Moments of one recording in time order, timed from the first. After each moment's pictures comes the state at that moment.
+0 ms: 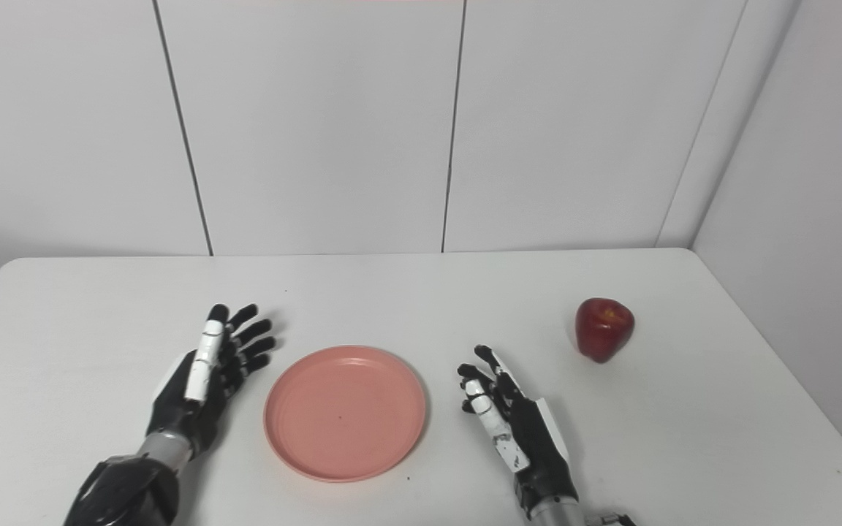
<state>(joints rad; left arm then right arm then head) -0.21 0.02 0.03 0.03 -0.15 0.33 -0.10 0.06 -0.07 0.04 -0.20 -0.06 0.11 0.04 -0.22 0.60</state>
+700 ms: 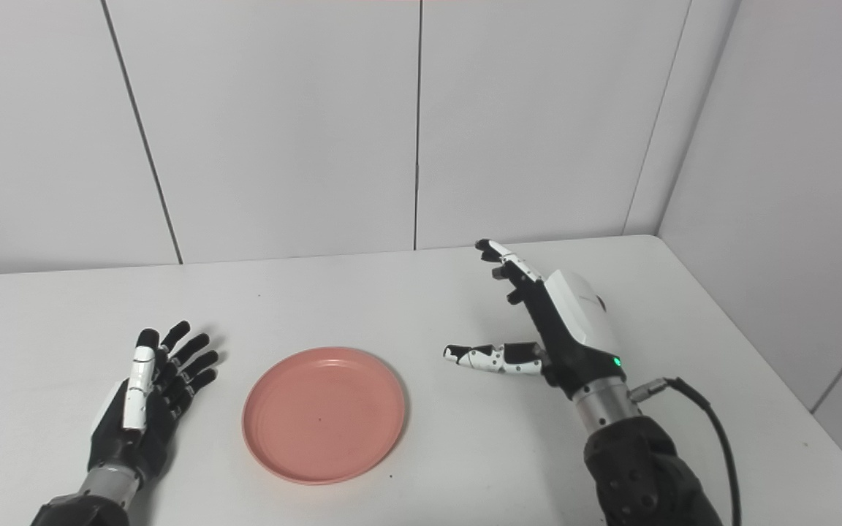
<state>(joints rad) -0.20 0.02 0.06 0.07 -0.19 0.26 -0.12 -0.19 -0.36 0.02 -0.42 -0.56 0.23 0.19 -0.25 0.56</state>
